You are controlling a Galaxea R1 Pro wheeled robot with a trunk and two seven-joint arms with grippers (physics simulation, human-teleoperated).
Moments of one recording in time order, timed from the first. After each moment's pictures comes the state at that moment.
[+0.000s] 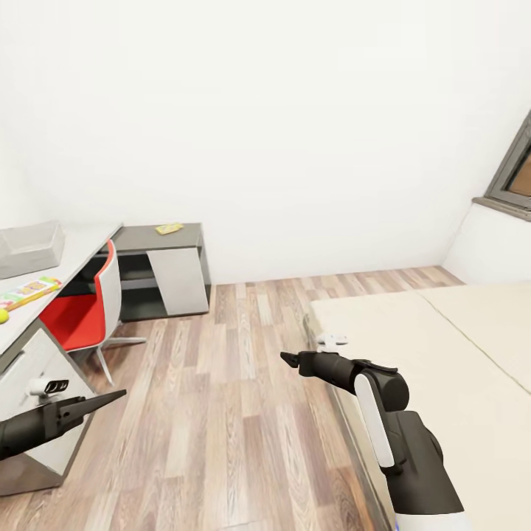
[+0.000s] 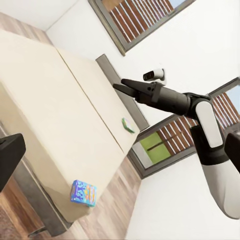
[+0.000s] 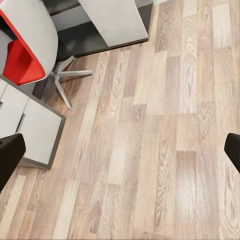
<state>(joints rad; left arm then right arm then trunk) -0.25 0.39 0.45 -1.36 0.30 0.92 -1.57 -0.46 0.12 0.05 -1.55 -0.17 0.94 0.26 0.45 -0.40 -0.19</state>
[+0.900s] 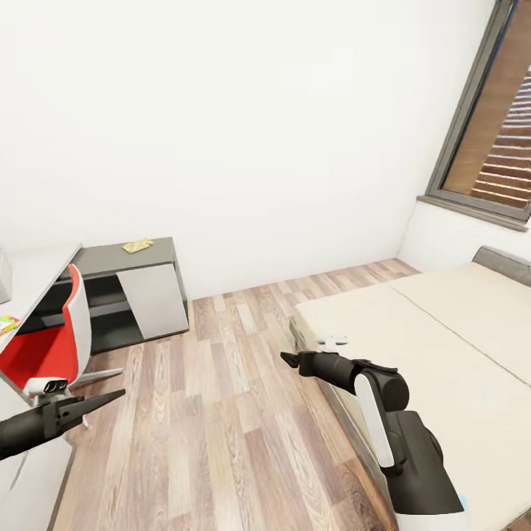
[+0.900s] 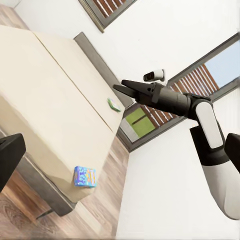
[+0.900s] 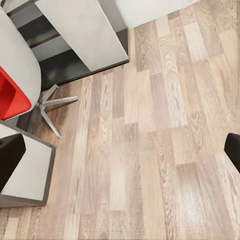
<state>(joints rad) -0.24 0.39 0.45 -1.36 0.30 0.92 -1.57 -0.46 0.12 0.05 -1.55 -0.17 0.94 0.26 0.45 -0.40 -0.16</state>
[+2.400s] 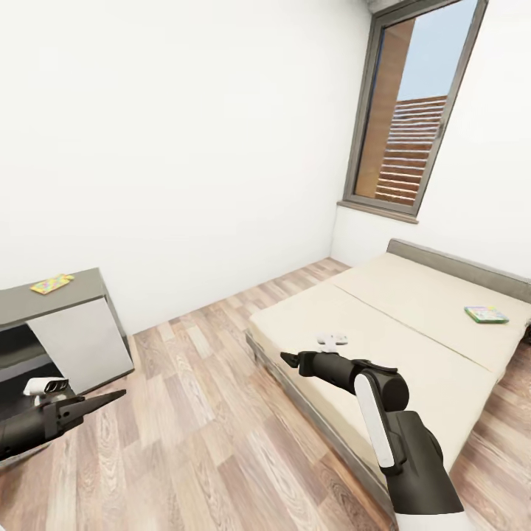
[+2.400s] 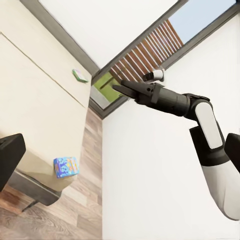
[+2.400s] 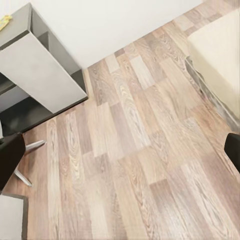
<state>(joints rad) -0.24 0.39 0.45 -1.36 0.30 0.92 -1.57 -0.46 0.12 0.05 -1.55 -0.17 0.94 0.26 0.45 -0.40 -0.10</state>
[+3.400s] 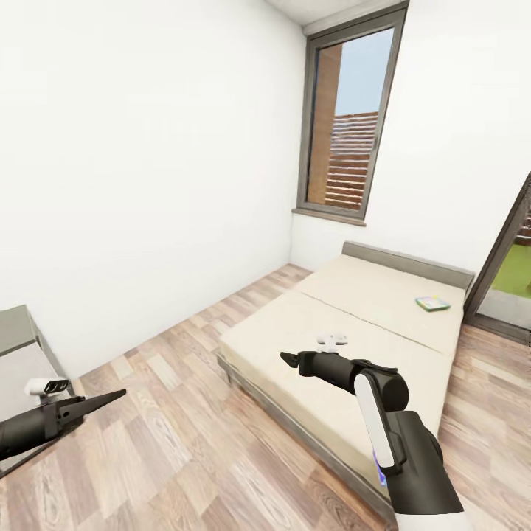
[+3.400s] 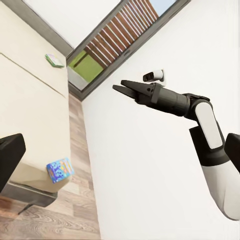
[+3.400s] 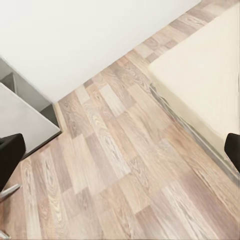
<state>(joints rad) -0.24 0.39 0.45 -1.36 0.30 0.92 -1.57 -0.46 0.12 0.05 -1.55 -0.17 0.94 0.26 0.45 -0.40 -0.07</state>
